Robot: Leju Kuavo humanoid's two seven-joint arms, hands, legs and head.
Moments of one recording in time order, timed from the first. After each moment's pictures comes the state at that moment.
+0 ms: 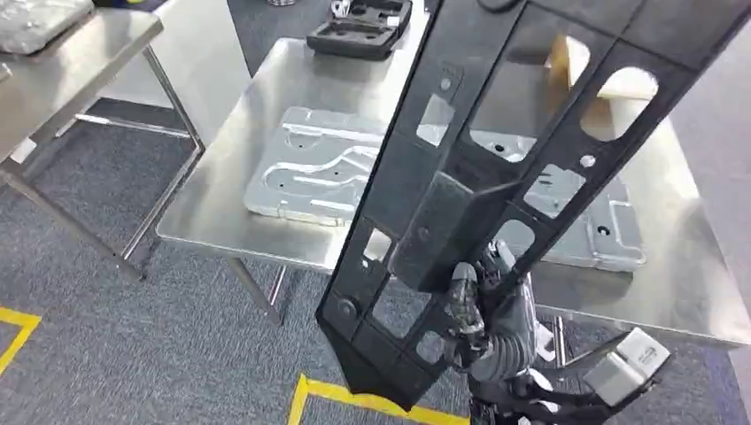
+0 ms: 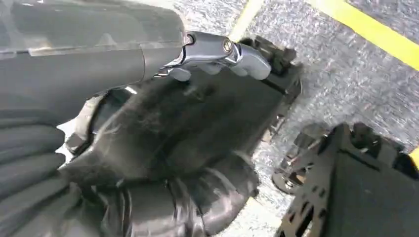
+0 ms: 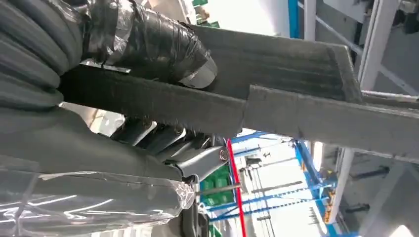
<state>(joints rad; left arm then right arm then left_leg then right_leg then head) -0.14 -0.01 -1.19 -0.34 0.30 0.27 0.06 -0.14 -0.08 0.66 -1.80 -0.23 -0.50 -0.47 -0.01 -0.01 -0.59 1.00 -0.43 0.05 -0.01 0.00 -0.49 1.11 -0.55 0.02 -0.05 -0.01</state>
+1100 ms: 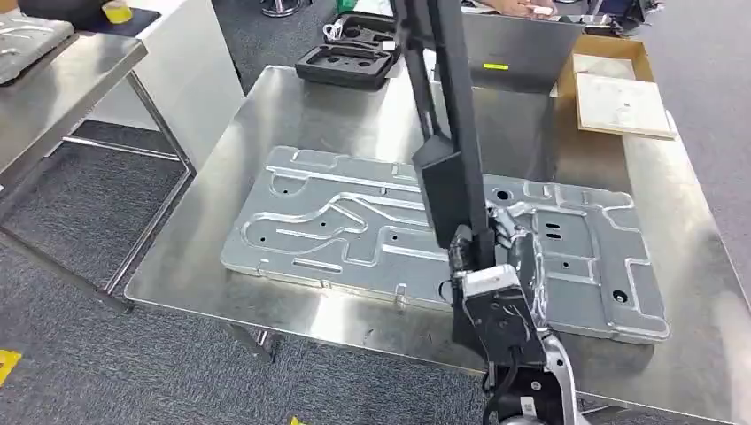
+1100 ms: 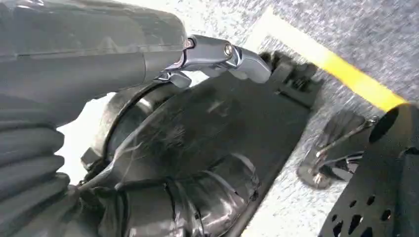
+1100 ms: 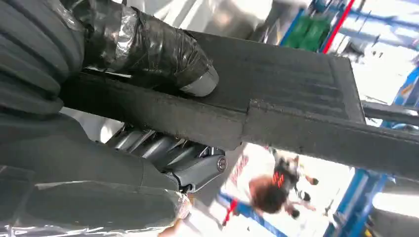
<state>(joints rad) -0.14 0.02 -1.19 -0.34 0.27 0.27 0.07 -0.30 -0.18 0.64 -1.69 0.73 -0.58 0.30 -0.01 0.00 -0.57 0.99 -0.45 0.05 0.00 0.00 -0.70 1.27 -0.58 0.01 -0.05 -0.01</state>
